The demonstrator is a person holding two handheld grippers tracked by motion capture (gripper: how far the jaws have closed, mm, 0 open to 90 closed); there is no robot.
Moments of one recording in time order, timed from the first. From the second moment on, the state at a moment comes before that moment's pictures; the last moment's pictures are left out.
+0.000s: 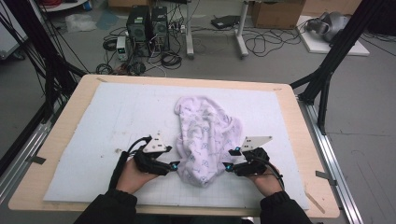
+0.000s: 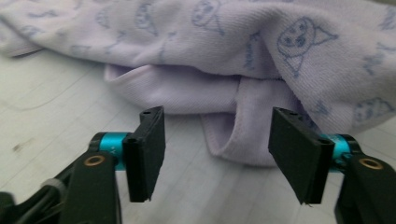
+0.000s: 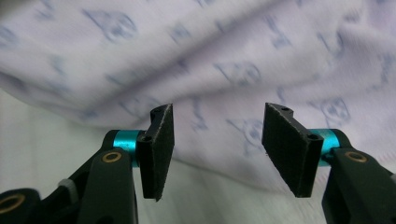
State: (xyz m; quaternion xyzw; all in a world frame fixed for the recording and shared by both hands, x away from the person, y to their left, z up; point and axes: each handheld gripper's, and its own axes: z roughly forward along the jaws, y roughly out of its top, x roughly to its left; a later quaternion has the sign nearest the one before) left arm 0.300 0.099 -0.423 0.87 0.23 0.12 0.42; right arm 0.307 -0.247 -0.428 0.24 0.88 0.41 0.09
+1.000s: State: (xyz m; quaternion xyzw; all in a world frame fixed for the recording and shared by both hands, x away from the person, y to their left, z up) left arm 0.227 0.168 -0.408 0.86 0.24 0.12 0.44; right arm 0.285 -0.230 -0.422 0.17 0.89 0.42 0.04
